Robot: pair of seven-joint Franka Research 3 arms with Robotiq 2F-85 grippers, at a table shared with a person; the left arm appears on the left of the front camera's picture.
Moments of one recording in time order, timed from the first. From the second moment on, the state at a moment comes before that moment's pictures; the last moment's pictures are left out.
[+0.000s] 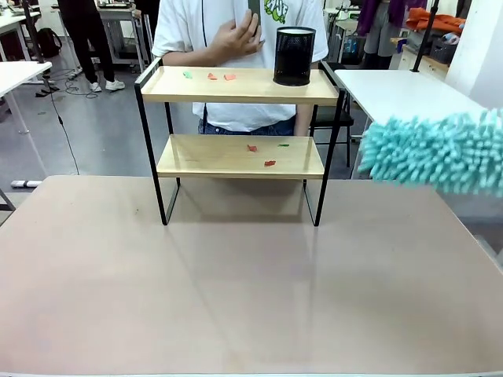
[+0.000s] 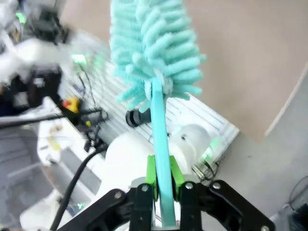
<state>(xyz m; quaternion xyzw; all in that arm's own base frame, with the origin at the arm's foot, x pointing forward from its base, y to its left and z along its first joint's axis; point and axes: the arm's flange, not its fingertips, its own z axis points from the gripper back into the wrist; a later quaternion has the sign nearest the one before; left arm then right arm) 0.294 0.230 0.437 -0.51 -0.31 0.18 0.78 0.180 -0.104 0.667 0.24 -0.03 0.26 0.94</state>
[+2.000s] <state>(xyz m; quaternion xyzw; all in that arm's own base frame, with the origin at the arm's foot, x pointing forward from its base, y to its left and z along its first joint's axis) 0.294 0.230 0.436 -0.51 -0.31 0.18 0.78 0.297 0.143 0.582 0.09 -0.18 0.15 0.97</state>
